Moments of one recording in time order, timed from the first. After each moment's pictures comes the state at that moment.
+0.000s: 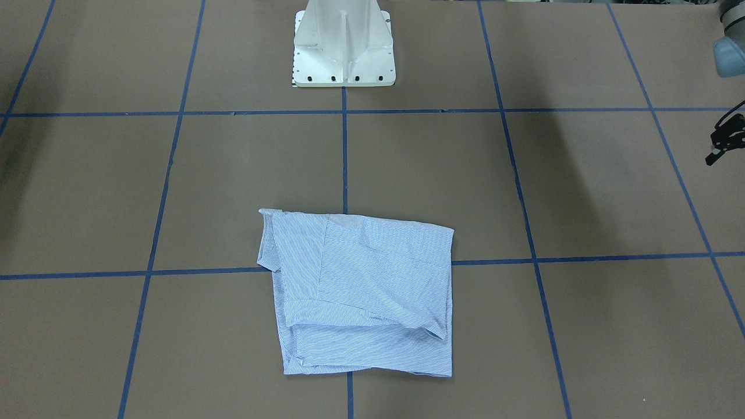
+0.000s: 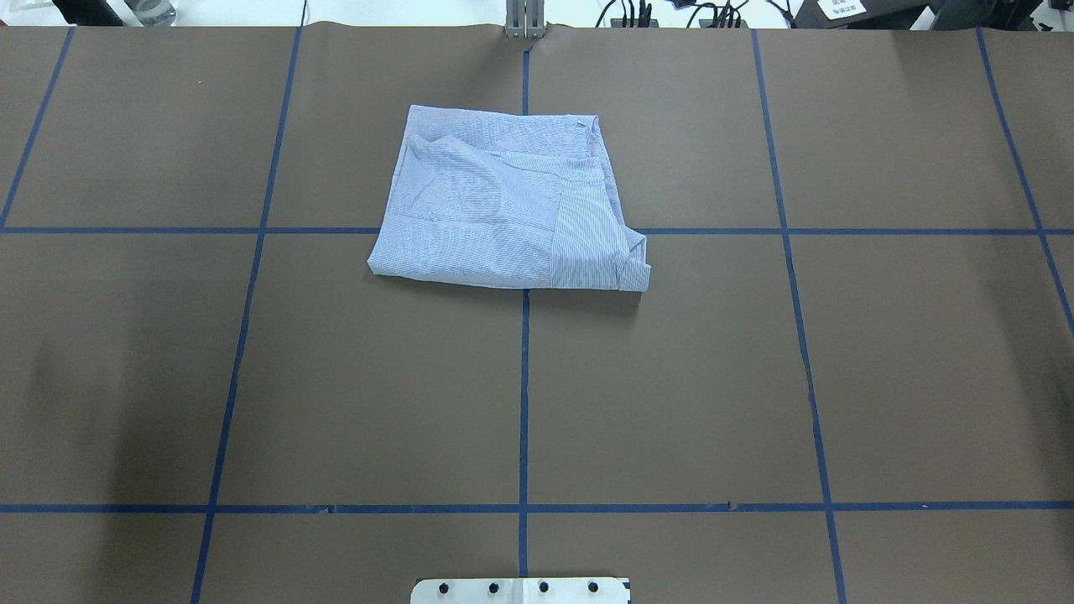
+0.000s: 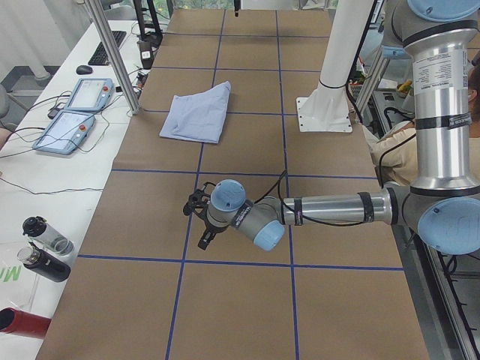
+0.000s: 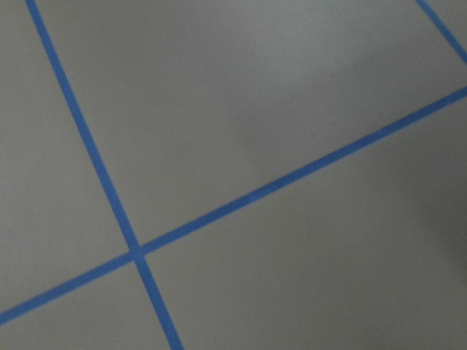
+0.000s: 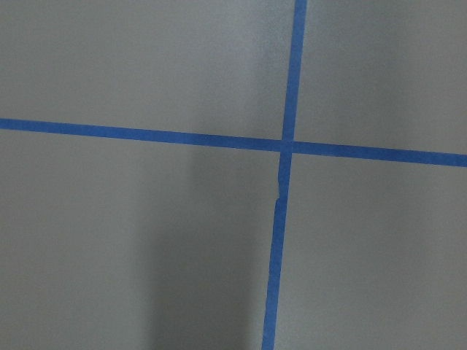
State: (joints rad) left arm -1.38 -1.41 -1.58 -2.31 -2.35 -0.11; right arm 1.50 -1.63 1.52 -1.29 2.44 0.09
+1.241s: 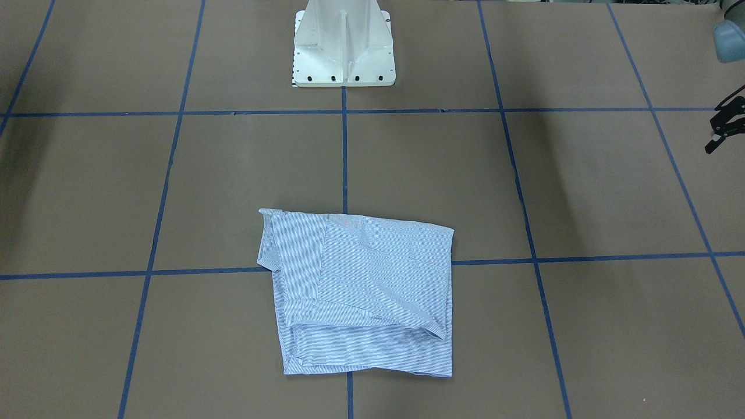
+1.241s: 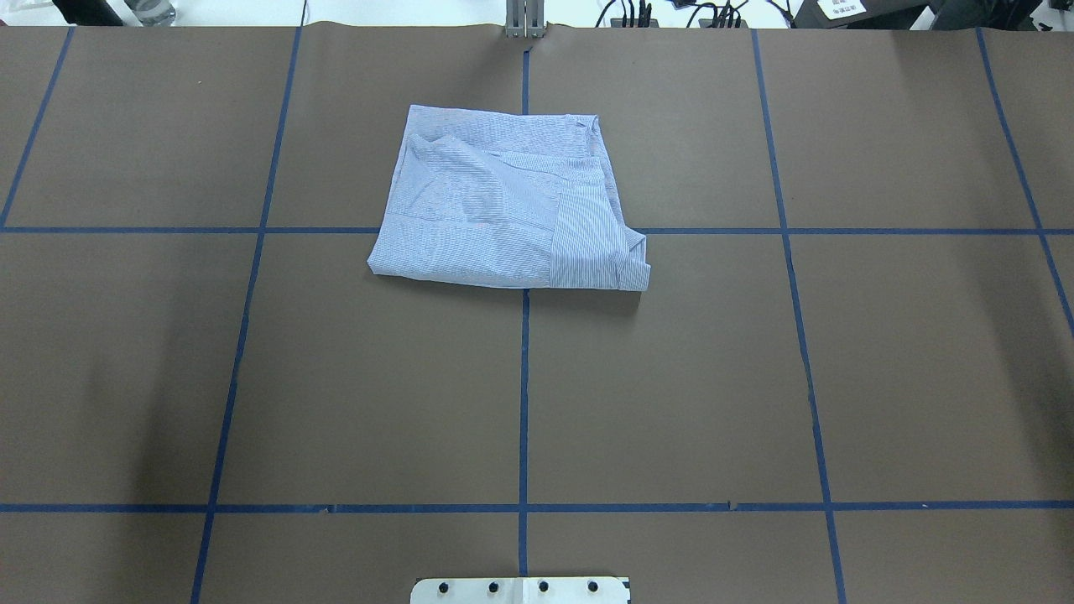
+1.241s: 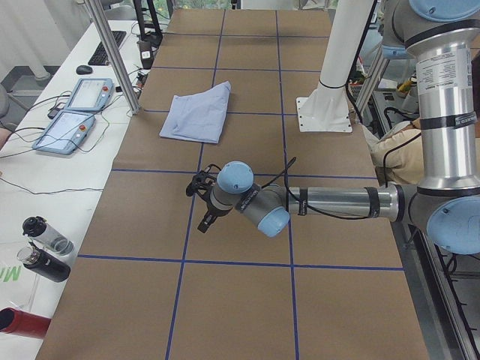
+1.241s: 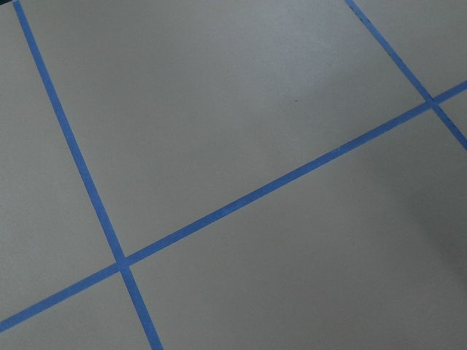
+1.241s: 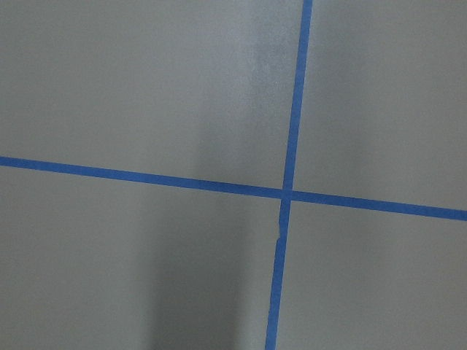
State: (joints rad) left arm -1.39 -1.39 -1.70 -2.30 -2.36 -0.12; right arm 1.54 -1.65 1.63 -1.29 2.40 0.10
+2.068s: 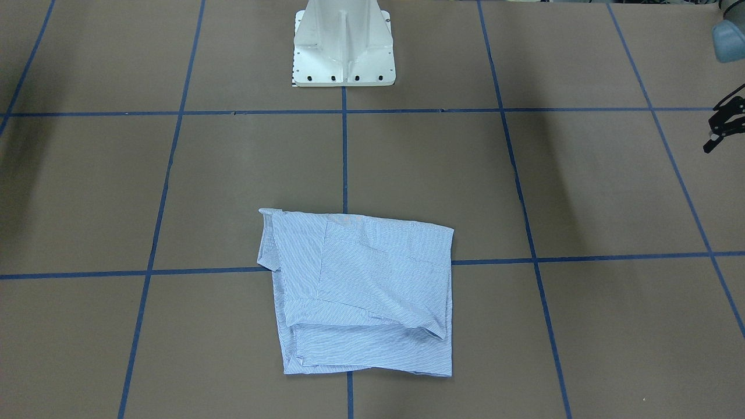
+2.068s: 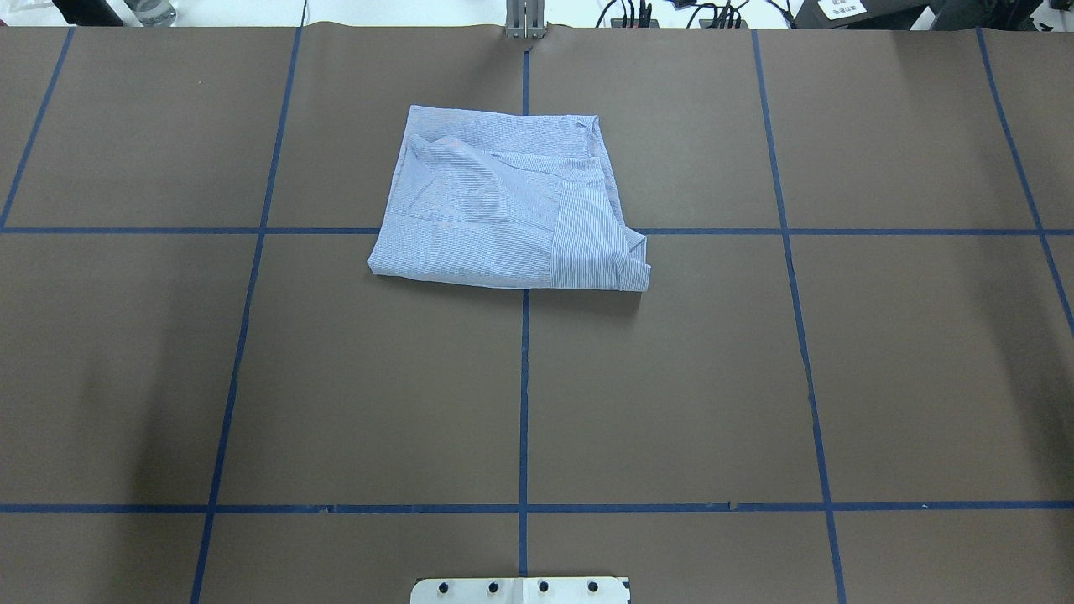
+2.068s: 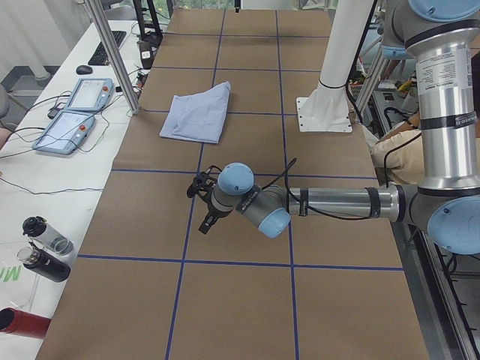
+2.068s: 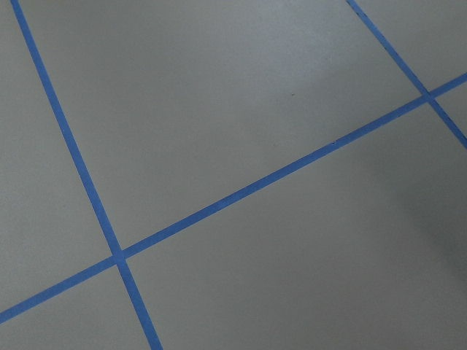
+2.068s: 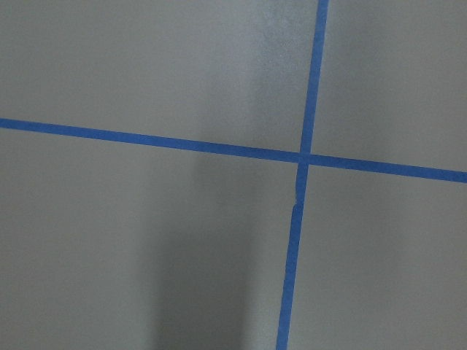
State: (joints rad) left arm -1.39 -1.39 -1.70 -2.30 -2.36 -0.12; right arm 1.50 -1.68 1.64 -1.29 2.41 0.10
